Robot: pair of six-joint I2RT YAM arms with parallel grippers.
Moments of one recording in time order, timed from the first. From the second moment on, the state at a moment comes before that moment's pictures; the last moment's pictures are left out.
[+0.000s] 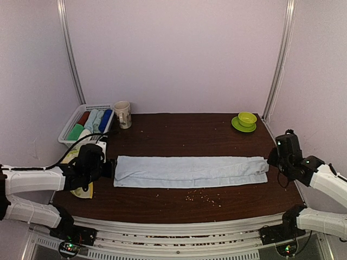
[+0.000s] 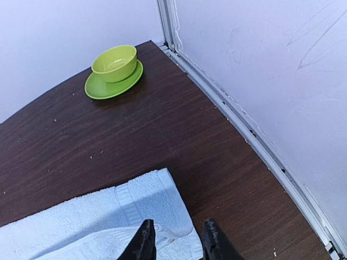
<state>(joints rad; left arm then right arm) -0.61 1.13 0.43 0.07 -0.40 -0.27 0.39 0.81 0.54 -0.41 0.64 0.61</state>
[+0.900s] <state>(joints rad) -0.61 1.36 0.53 0.02 -0.33 -0.30 0.39 1.31 0.67 -0.25 0.57 0.54</state>
